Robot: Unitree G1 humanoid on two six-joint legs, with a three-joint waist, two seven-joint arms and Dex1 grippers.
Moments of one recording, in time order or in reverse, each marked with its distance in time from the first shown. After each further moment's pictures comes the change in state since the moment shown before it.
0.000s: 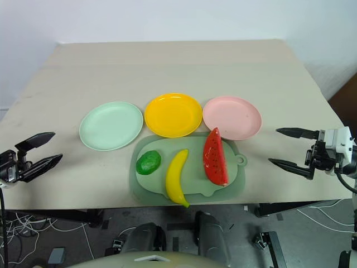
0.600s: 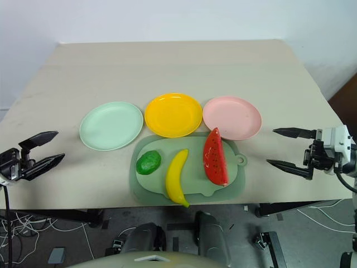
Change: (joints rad) left arm -0.021 0.001 -0.042 0.031 0.027 -0.024 -0.072; right arm 0.011 -0.005 -0.001 -0.076 0.001 0.052 0.011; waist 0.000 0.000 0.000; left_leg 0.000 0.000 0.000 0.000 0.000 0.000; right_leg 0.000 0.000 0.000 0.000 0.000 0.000
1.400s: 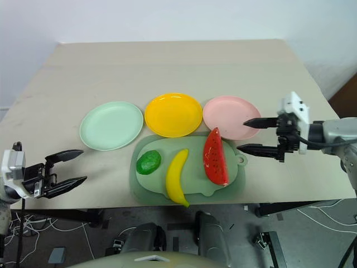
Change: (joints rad) left arm 0.072 -0.083 -0.106 -0.106 0.054 -0.088 0.011; right arm -0.238 -0.177 0.250 -0.535 0.104 1.008 -0.405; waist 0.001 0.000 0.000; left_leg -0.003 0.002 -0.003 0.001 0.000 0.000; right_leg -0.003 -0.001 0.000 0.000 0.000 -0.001
